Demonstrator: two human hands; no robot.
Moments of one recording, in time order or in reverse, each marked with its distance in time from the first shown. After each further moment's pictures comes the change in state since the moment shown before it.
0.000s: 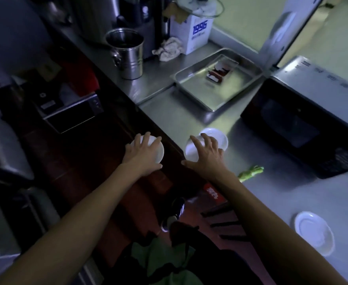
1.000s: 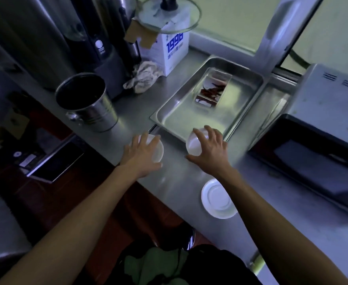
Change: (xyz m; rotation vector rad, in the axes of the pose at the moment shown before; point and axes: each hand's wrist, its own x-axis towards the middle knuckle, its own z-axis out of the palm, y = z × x) left_hand 0.310 -0.009 -0.076 0.054 -0.070 0.115; right_hand 0.276 0.077 -0.032 0.161 0.130 0.178
